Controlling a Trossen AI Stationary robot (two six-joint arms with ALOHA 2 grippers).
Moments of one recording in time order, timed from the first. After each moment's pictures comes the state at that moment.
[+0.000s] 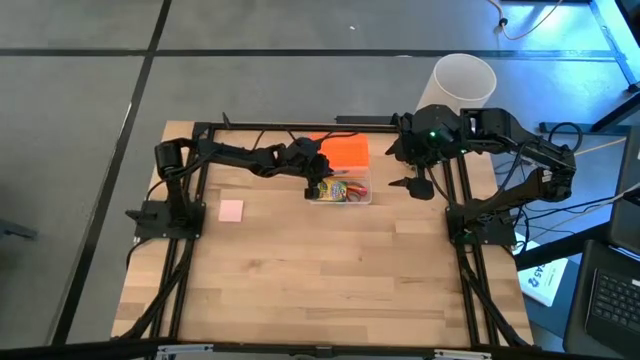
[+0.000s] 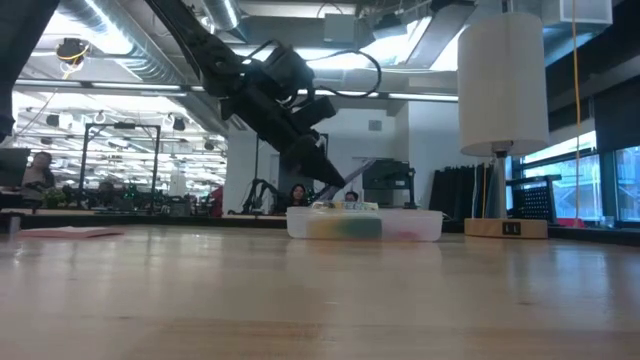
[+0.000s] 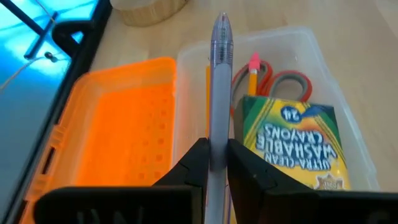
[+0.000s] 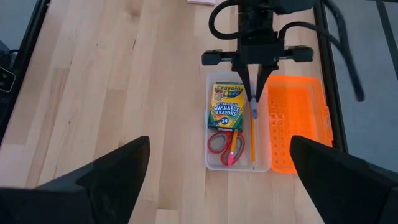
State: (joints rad) left arm 0.36 1.84 1.03 0.17 0.10 0.40; right arm -0.16 1.33 1.73 -1.28 -0.07 -0.21
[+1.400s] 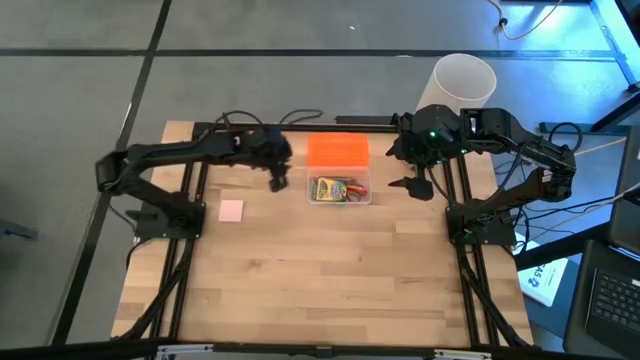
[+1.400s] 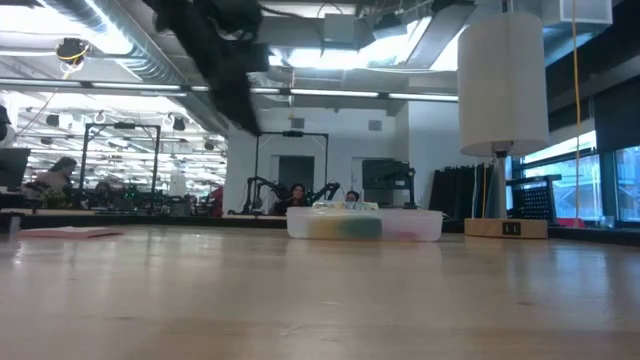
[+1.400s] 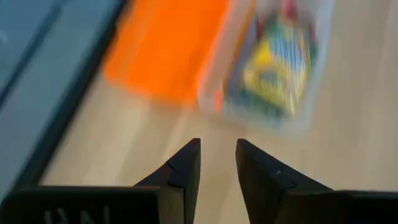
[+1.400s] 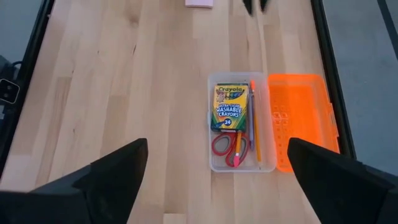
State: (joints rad) left arm 0.38 1.35 1.03 -0.57 -0.06 0.06; right arm -0.16 1.33 1.73 -1.28 -0.08 -0.16
